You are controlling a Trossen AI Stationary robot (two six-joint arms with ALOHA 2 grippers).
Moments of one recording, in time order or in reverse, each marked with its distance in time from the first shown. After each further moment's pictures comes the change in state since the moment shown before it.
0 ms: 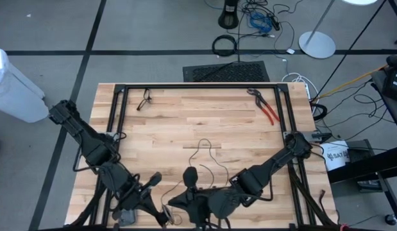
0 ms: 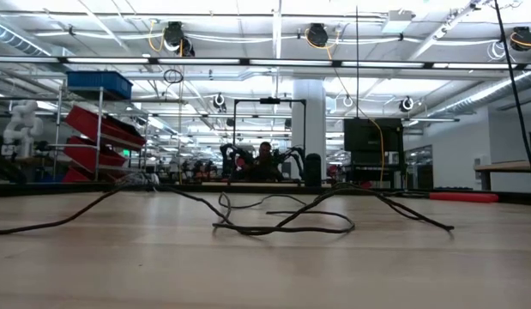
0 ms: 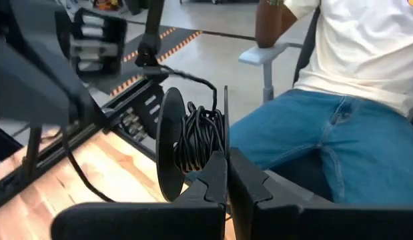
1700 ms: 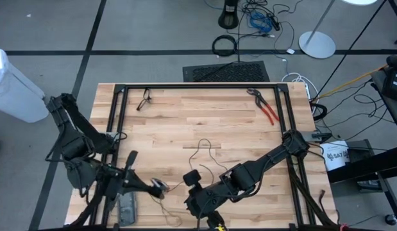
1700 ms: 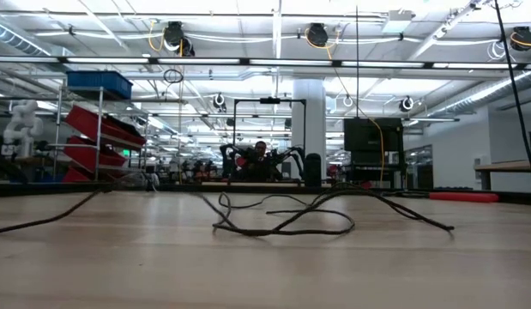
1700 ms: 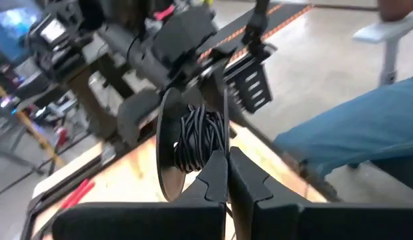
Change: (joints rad) left arm -0.189 -0.157 0.000 -0.154 -0.620 -0.048; right arm -0.057 0.013 -0.001 -0.419 -0.336 0.264
